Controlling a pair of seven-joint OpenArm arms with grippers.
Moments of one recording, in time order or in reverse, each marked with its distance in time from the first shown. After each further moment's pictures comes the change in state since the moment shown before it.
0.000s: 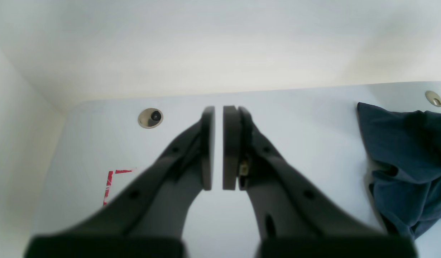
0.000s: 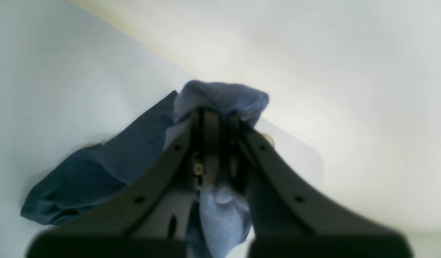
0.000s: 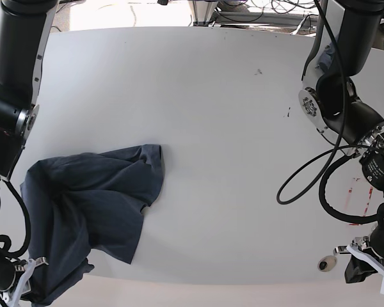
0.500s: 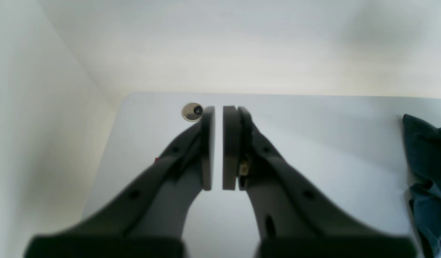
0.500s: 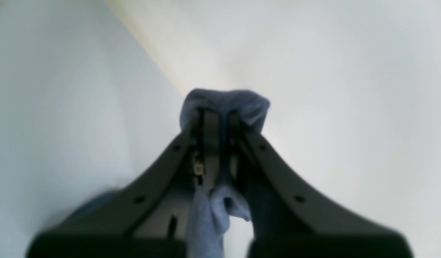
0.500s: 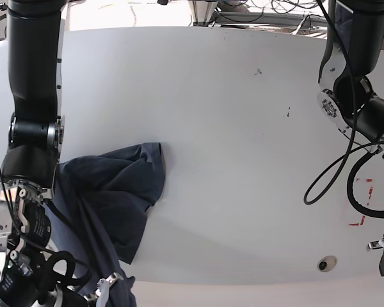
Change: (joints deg) left arm -0.1 -7.2 -4.1 -0.3 -0.9 -0.9 -0.4; right arm 7.5 -12.9 -13.2 11.4 1.0 0.0 -0.9
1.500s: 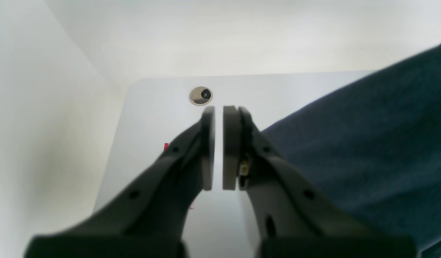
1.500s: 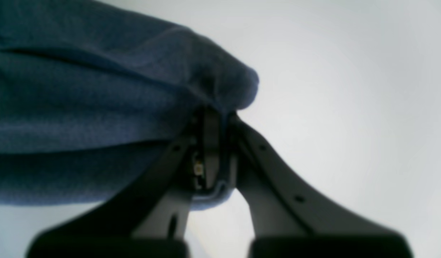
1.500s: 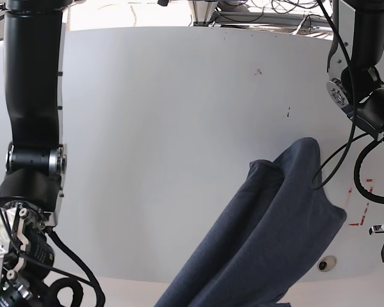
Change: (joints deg) left arm 4.4 -3.3 0.2 0.0 -2.9 -1.3 0.0; right arm 9.1 -2.6 -3.1 1.9 -5.0 0.0 2.8
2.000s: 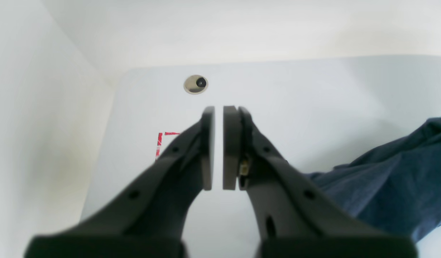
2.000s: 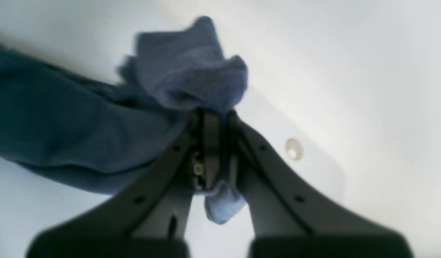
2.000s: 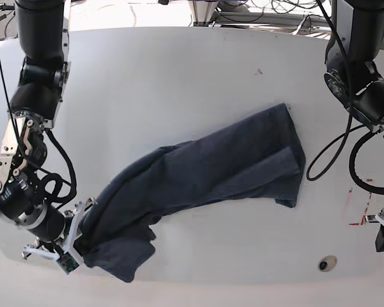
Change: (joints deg) left arm 4.4 0.2 0.1 -0.1 -0.2 -0.3 -1.6; right arm -39.6 8.2 16.9 11.1 -1.0 0.0 -1.1
